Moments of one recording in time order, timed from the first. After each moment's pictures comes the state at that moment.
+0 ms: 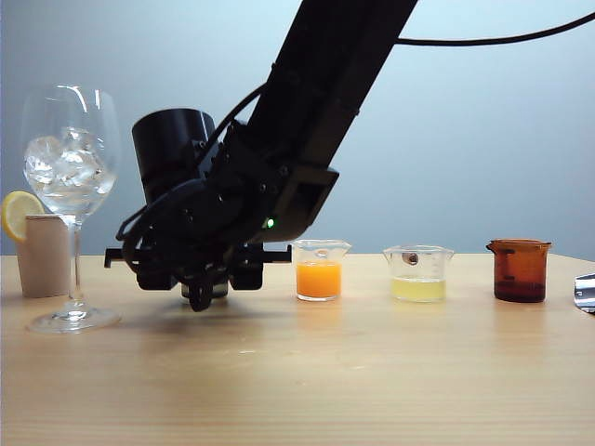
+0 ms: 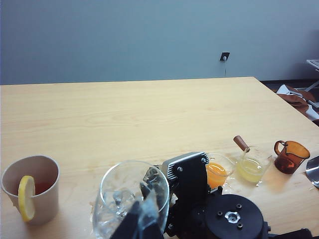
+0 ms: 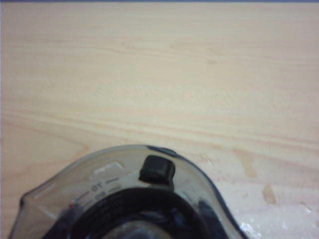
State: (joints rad) left arm -0.05 0.51 0.74 -0.38 0.38 -0.06; right arm 0.93 2.35 1.44 0.63 0.71 0.26
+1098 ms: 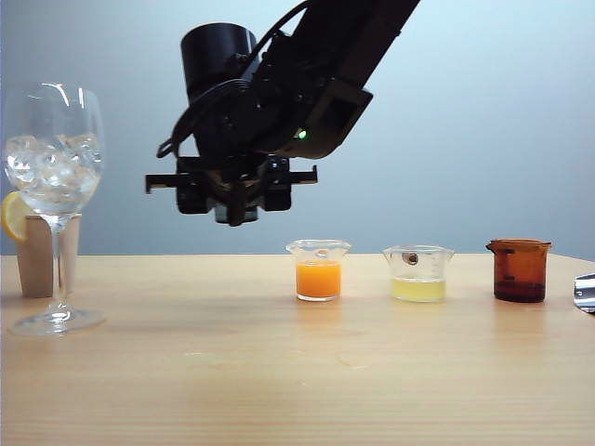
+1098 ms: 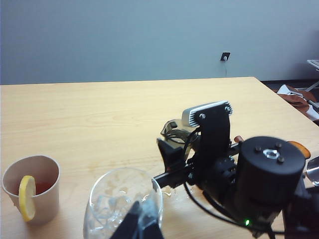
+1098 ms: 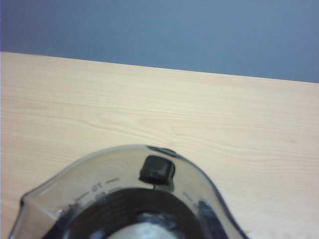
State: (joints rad) left arm -0.05 0.51 0.74 -0.38 0.38 -0.06; right arm 0.85 2.19 1.43 0.59 0.69 0.10
